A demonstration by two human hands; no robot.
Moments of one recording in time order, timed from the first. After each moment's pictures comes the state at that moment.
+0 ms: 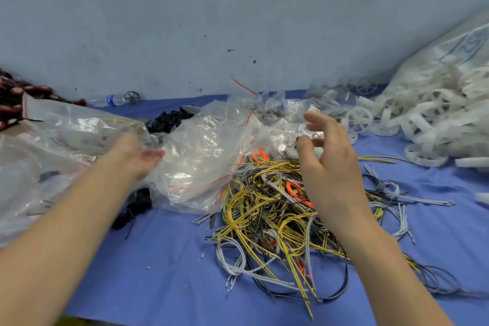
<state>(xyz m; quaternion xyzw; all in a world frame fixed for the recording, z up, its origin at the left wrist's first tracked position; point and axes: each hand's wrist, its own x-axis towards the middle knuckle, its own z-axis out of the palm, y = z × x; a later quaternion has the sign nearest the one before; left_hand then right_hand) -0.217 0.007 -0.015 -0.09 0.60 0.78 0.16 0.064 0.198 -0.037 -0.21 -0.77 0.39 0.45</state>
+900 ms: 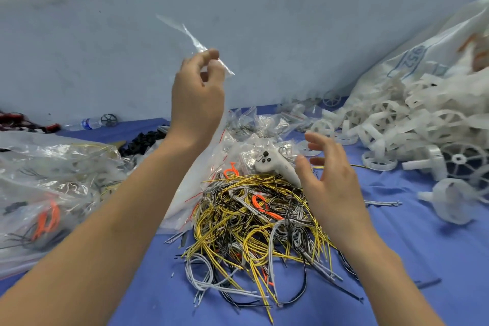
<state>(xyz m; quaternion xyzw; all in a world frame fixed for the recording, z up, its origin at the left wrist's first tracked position) -0.041 0.146 0.085 0.39 0.68 0.60 -0.18 0.118 0.237 -0.044 -0.24 -0.77 0.37 0.46</state>
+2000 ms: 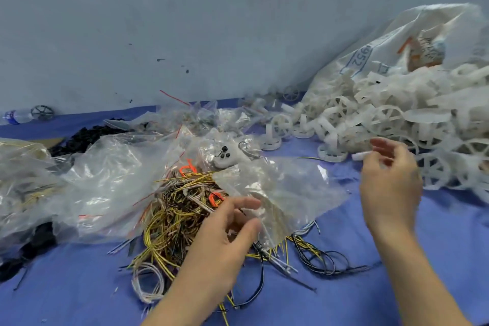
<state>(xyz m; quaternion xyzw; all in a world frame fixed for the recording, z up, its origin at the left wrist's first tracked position) 0.054 0.113 -0.080 0.44 0.68 0.55 0.20 0.194 0.312 -0.056 -0.49 -0.61 0.28 0.56</state>
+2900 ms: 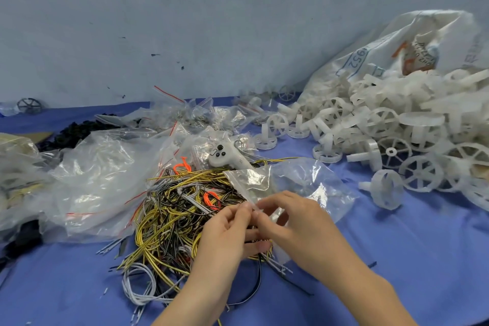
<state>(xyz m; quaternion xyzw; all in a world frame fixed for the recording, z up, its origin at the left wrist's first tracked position) 0.067 0.140 -0.088 0.20 0.57 0.70 0.37 0.164 0.244 -0.082 -0.26 -0.88 0.31 0.24</state>
